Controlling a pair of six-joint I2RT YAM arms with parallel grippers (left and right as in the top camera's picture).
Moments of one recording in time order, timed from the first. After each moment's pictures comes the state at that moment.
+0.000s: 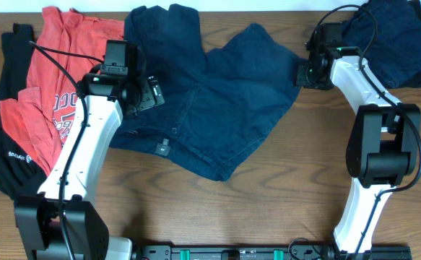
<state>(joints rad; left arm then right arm) -0.11 1.61 1.33 -0.89 -0.08 -0.41 0.05 2.17 1.63 -0.68 -0.06 0.18</state>
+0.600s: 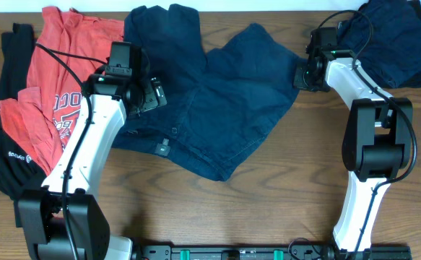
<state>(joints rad) -0.12 1.63 1.30 -0.85 -0.08 -0.43 0.05 2.24 1.63 -0.63 -0.01 0.26</state>
